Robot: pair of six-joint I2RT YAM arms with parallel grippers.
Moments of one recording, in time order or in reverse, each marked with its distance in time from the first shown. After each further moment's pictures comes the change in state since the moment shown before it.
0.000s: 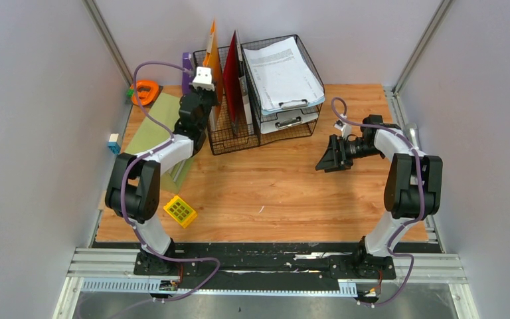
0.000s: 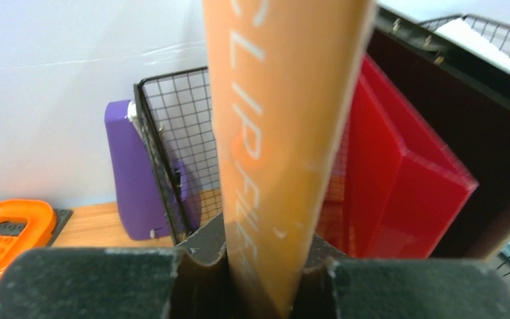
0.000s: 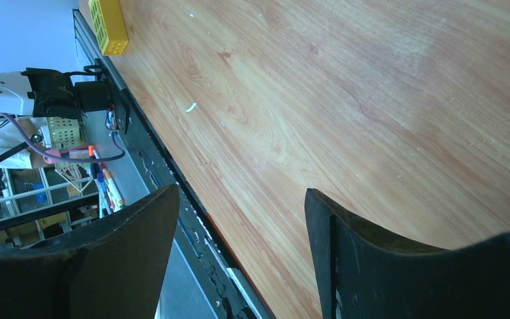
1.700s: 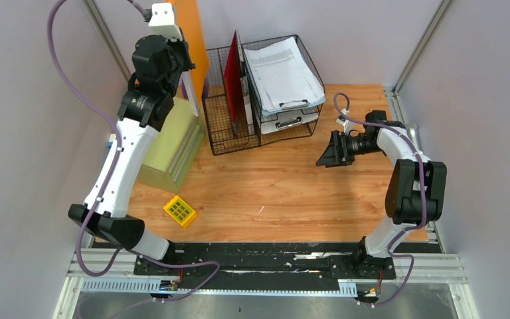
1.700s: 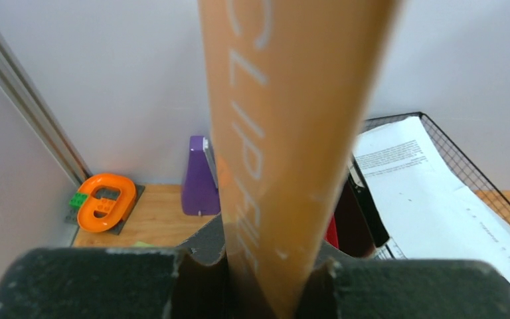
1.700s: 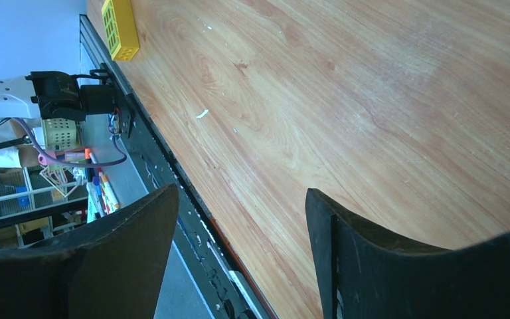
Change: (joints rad) left arm -0.029 -0.262 0.755 -1.146 -0.150 -0.121; right arm 0.000 -0.056 0.027 -0.017 -0.016 0.001
